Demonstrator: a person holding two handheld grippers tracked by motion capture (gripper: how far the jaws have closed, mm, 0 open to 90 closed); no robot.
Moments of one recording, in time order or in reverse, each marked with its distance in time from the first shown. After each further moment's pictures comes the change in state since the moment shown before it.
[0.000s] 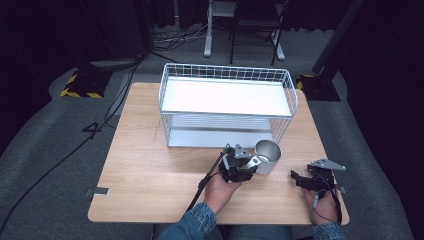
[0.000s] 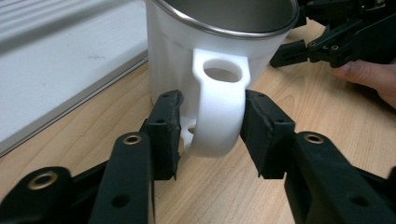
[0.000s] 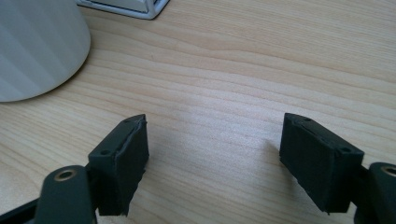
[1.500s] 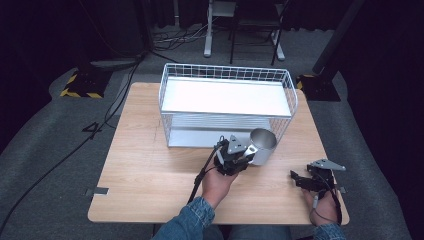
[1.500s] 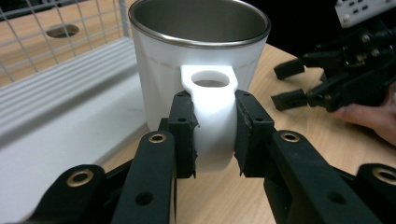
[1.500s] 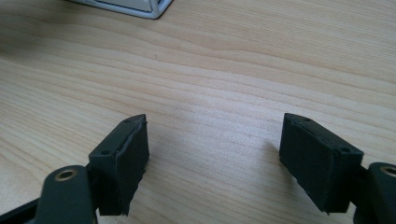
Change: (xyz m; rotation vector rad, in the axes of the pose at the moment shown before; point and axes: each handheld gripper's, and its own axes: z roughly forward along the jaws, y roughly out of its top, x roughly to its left) left arm 0.007 0.021 -0.031 -0.156 0.050 0.042; right arm 0.001 0.000 -0.001 0.002 0.007 -0.004
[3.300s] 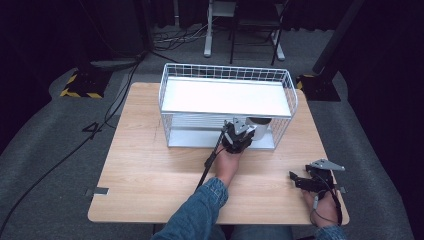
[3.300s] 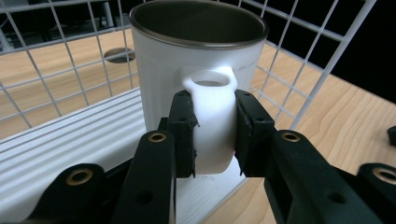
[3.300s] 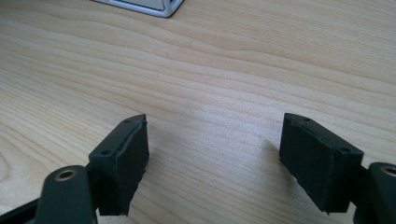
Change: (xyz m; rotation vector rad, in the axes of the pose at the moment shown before) left arm 0.045 0.008 0.079 -0.104 0.171 -0.058; right arm 0.001 0.000 0.000 0.000 0.030 -0.026
